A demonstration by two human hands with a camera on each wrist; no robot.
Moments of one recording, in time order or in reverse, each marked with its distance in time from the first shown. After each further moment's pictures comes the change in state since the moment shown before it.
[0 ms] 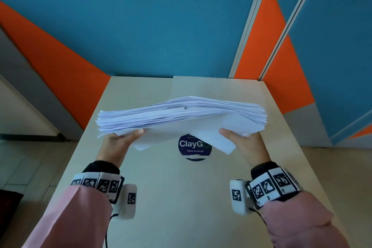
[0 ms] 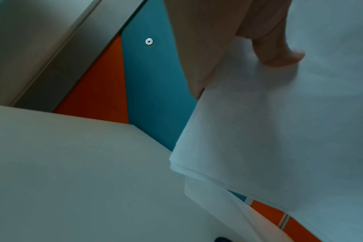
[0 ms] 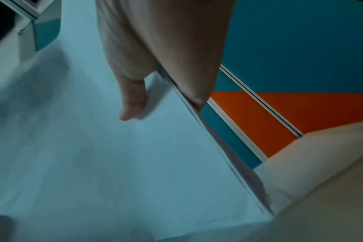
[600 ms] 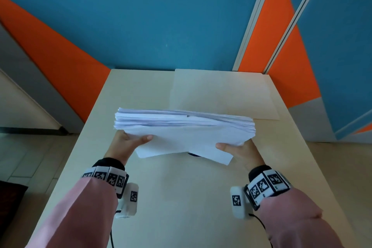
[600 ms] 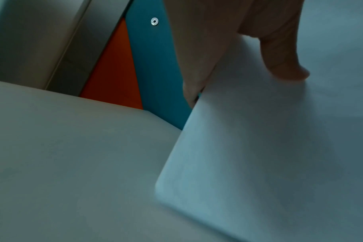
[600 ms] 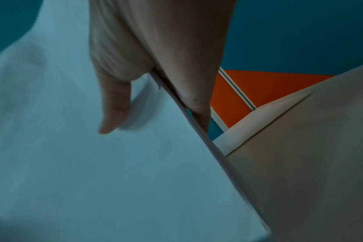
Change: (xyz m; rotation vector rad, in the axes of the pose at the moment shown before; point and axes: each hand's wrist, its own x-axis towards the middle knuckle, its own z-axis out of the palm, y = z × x) left_hand 0.010 -0.027 0.001 -0.007 -0.129 -0.071; right_hand -0.003 0.047 -0.001 -0.113 -0.104 0.304
